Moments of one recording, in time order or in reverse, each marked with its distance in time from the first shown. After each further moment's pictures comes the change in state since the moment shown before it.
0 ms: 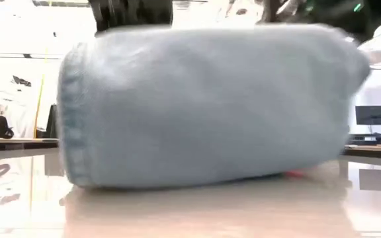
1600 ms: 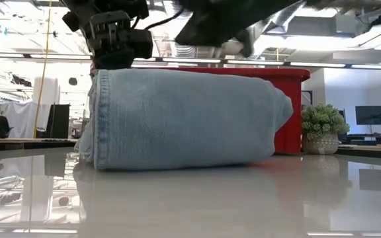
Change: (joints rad) left arm 0.314 -0.223 -0.260 0.124 0.219 0.084; right arm 0.139 0.433 0.488 0.033 0.633 -0.655
